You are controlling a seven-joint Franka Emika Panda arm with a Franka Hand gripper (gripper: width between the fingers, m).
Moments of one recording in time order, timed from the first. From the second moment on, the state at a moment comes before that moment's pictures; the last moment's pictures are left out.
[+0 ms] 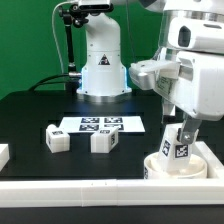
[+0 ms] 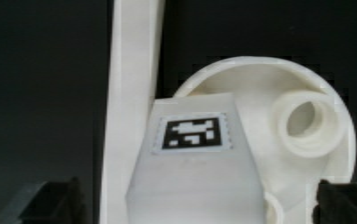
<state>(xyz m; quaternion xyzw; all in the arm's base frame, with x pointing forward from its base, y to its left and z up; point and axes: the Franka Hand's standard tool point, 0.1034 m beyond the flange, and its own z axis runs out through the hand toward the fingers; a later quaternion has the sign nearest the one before) 0.646 0.070 0.088 0.68 0.73 -0.03 0.06</state>
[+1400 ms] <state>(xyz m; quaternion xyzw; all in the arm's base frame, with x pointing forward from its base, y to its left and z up) 0.638 0.049 0.086 0.86 0.50 -0.04 0.04</state>
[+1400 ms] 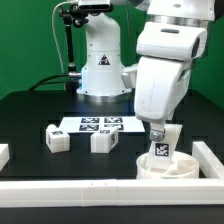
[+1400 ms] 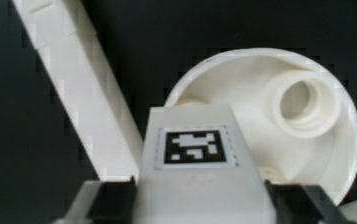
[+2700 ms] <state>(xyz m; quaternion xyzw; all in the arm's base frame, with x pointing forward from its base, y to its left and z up) 0.638 0.054 0.084 1.00 -0.03 -0.01 0.02</state>
